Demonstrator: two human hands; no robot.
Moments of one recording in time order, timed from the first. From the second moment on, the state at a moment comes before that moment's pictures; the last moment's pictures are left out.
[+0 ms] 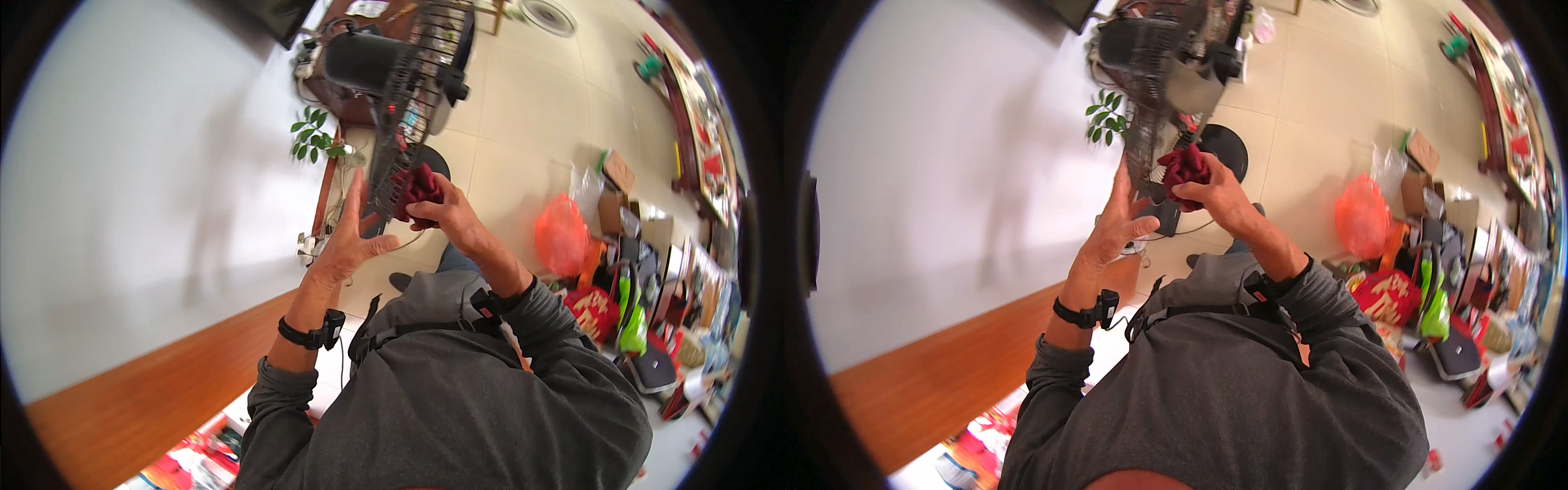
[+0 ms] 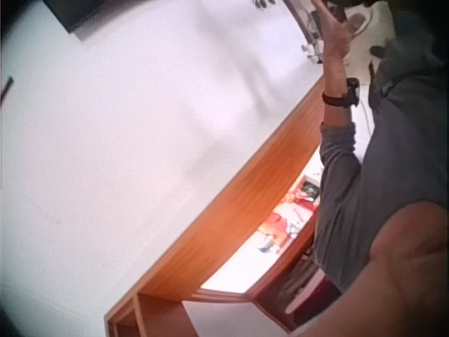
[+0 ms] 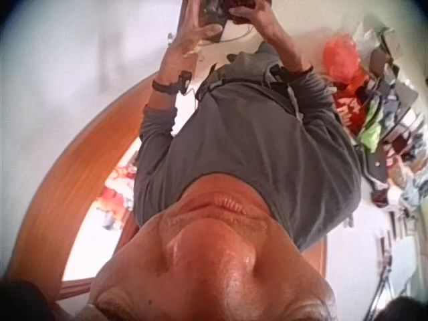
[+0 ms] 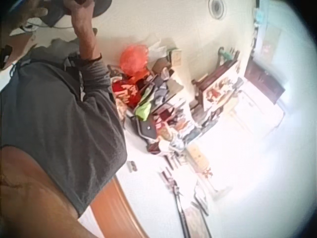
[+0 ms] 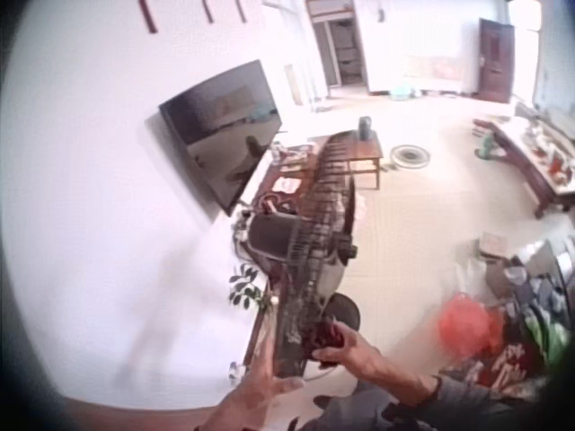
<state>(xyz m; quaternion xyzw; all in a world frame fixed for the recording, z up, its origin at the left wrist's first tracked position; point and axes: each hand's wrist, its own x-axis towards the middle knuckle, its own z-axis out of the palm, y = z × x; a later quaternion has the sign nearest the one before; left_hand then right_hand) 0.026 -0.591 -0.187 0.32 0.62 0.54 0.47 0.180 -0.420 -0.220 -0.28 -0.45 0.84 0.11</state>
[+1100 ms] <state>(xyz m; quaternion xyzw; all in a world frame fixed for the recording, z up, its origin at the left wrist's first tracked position) 0.037 -0.567 -0.199 0.39 0.61 0.56 0.41 0.134 -0.433 -0.253 -0.28 -0.32 0.86 0.28</state>
